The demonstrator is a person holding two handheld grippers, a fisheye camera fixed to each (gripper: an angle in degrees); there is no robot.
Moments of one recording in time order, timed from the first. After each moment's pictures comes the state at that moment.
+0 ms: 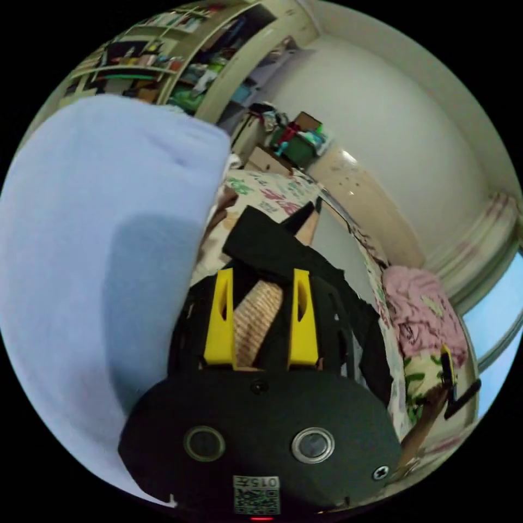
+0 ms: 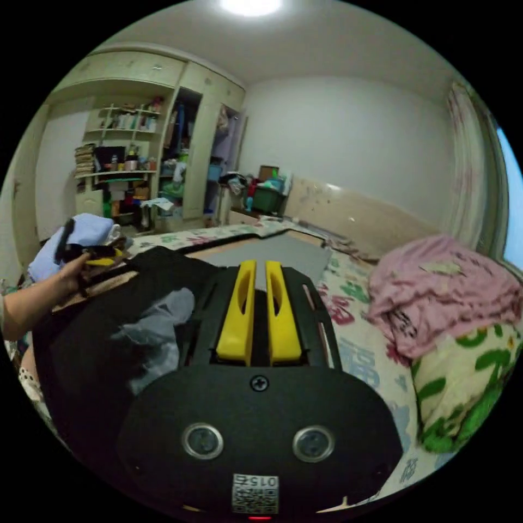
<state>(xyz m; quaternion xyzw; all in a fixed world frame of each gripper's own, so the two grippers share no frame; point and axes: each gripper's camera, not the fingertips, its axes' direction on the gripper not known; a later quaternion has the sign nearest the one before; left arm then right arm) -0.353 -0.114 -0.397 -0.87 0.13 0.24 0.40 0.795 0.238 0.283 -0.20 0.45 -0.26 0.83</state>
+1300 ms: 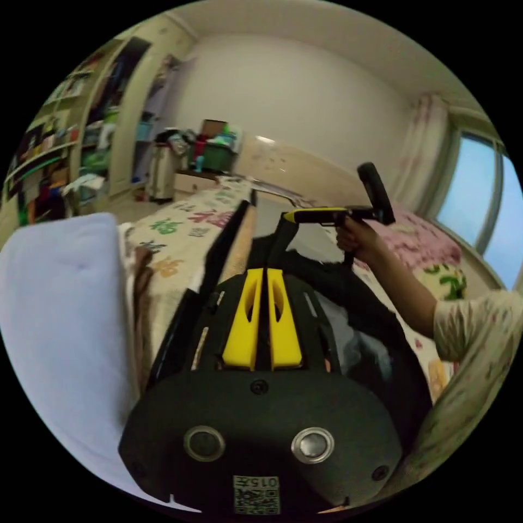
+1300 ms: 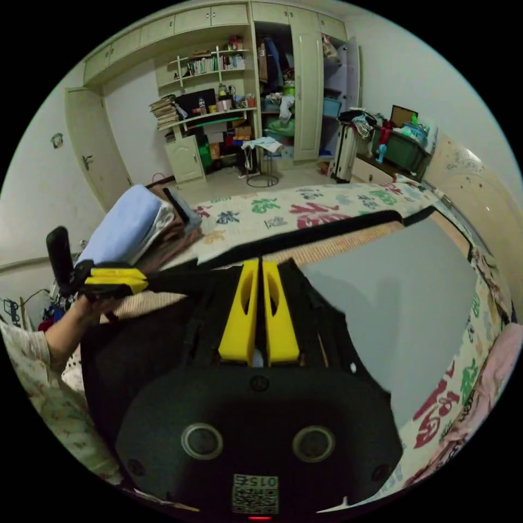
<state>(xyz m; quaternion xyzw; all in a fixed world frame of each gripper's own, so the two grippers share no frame) -0.330 -0.091 -0.474 -0.82 0.41 0.28 0.30 0.967 0.282 0.653 -0.47 0.19 -0.18 0.85</state>
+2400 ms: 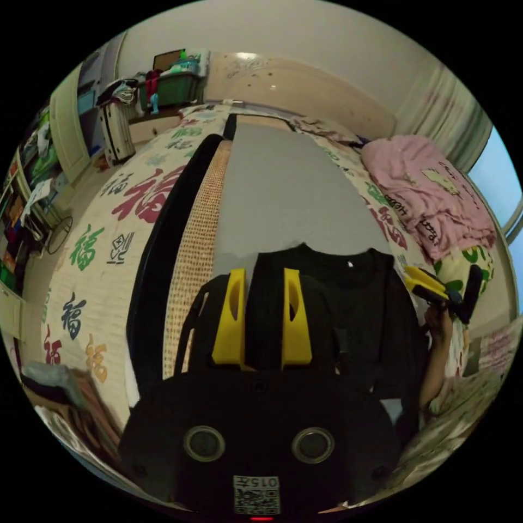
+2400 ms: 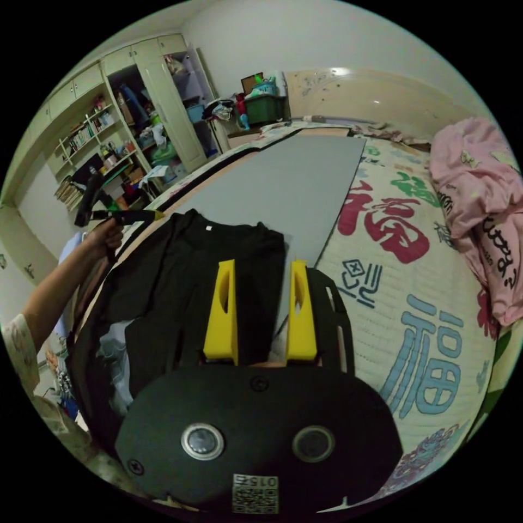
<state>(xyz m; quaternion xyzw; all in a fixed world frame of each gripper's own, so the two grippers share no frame) -0.175 0.222 -0.649 -0.84 0.35 0.39 0.12 1.049 0.234 0.329 -0.34 0.40 0.02 0.85</state>
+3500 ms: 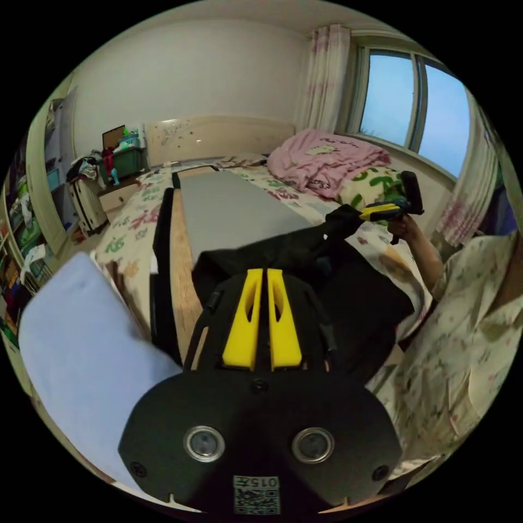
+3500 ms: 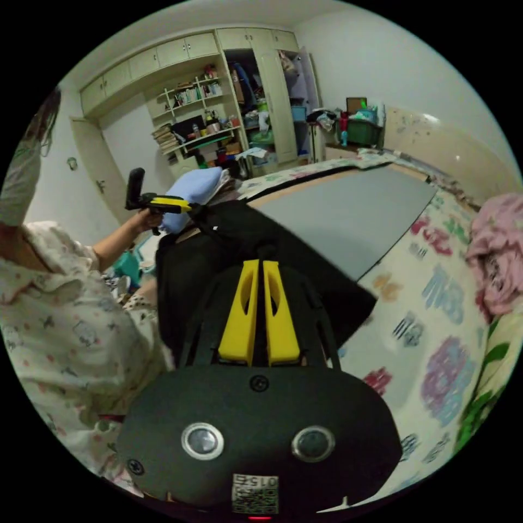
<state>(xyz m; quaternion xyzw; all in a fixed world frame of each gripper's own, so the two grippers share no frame) -0.351 -0.174 -0.507 -0.77 0.55 0.30 0.12 0.671 0.284 0.189 -0.41 0.22 -0.09 0.88</state>
